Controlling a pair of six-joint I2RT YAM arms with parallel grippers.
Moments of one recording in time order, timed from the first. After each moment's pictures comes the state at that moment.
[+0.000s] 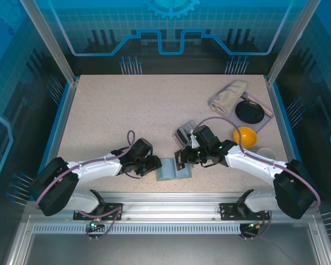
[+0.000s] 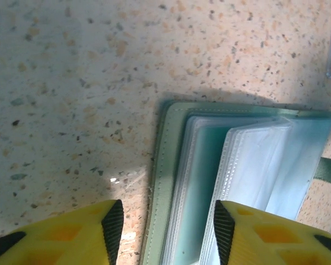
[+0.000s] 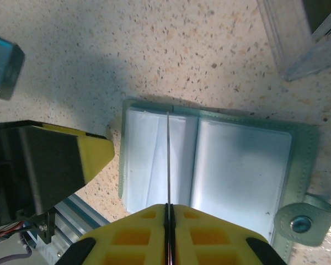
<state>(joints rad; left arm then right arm) -0.72 1.36 0.57 -0.25 0.18 -1.14 0.68 1.33 0.71 -0.34 -0.36 0.72</state>
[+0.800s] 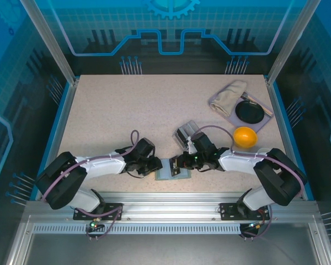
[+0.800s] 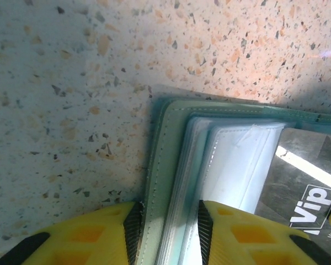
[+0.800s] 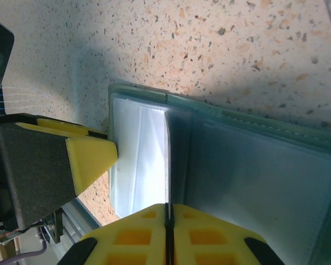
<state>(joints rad) -0.72 1.45 0.59 -0.21 0.21 -1.11 0.68 1.48 0.57 0.01 -0.48 0.80</state>
